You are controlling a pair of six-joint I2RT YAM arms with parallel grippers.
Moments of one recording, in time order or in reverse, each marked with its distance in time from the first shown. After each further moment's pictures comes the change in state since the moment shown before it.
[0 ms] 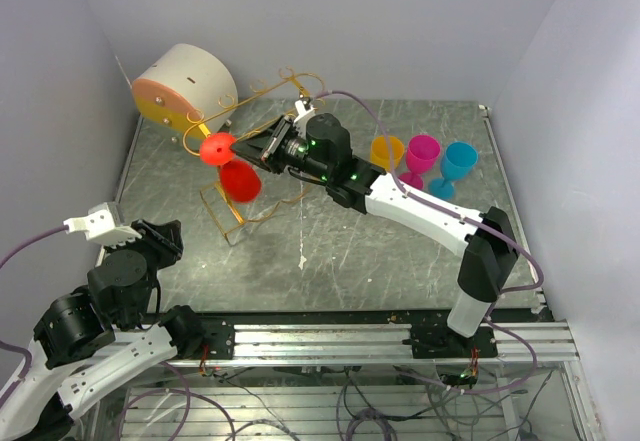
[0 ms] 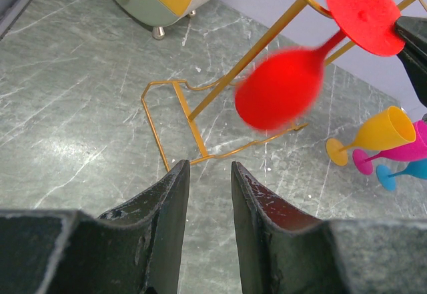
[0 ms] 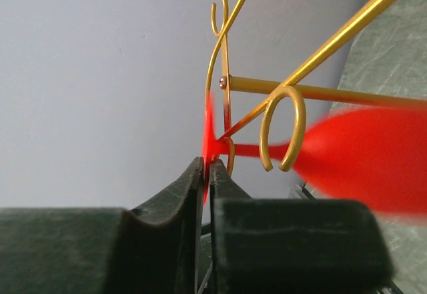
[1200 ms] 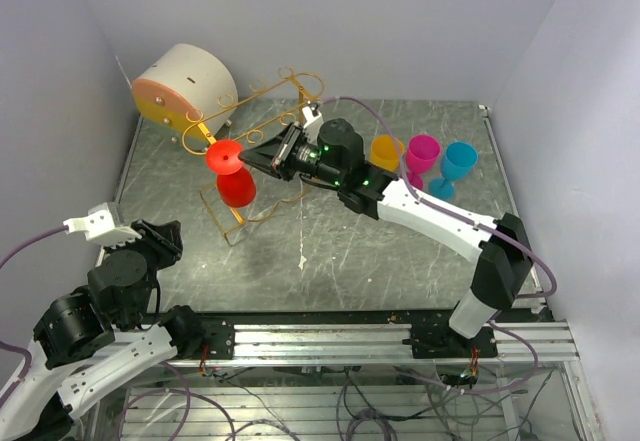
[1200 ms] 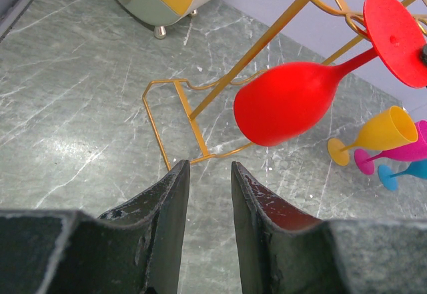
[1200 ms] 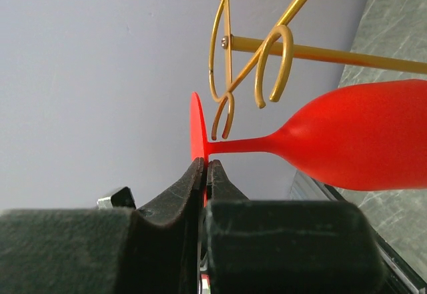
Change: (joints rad) left arm 0.000 -0.002 0.000 -0.006 -0.002 -0.003; right arm -0.017 -0.080 -0.100 0.022 -0.077 0.027
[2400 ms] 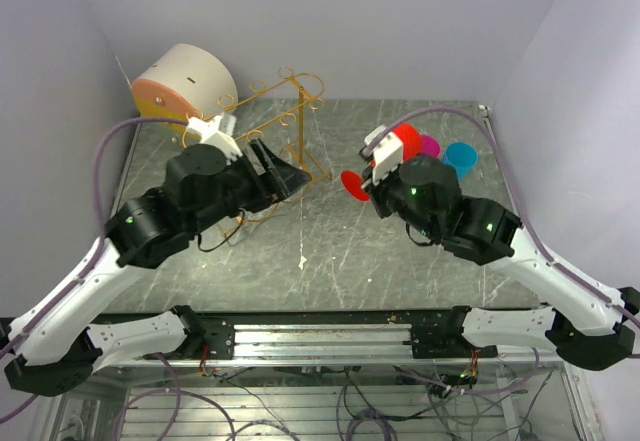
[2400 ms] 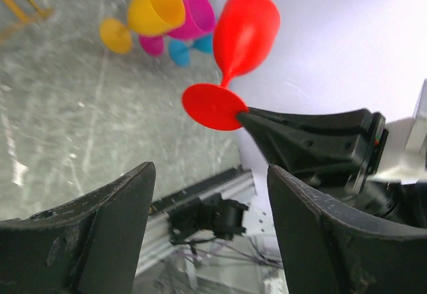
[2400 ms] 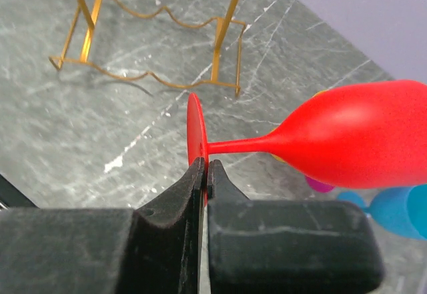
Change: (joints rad) left arm 0.000 0.688 0.506 0.227 0.693 -0.230; right arm 0.067 -0.571 -0.051 -0.853 0.542 -1.352
